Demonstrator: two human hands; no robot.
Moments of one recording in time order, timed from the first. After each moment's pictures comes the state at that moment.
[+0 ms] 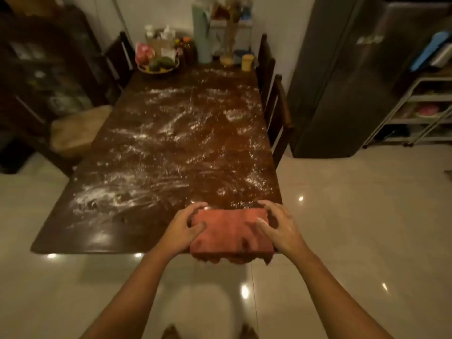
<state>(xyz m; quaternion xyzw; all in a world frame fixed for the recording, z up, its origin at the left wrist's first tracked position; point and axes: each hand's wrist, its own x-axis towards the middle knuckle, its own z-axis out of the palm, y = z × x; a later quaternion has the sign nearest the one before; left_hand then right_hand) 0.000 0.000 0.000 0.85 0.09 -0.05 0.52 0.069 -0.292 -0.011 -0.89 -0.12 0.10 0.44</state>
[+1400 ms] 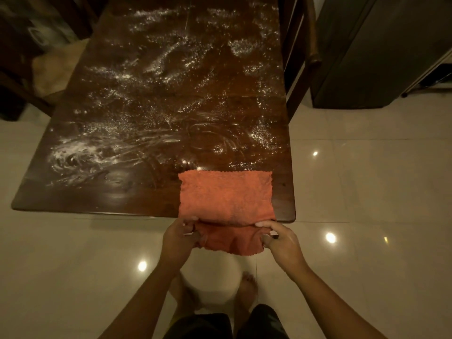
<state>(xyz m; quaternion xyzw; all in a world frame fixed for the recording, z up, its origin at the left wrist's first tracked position) -0.063 -0.060 -0.110 0.71 0.37 -0.05 0.60 0.011 -0.322 -0.141 -0.80 0.04 0.23 0.55</state>
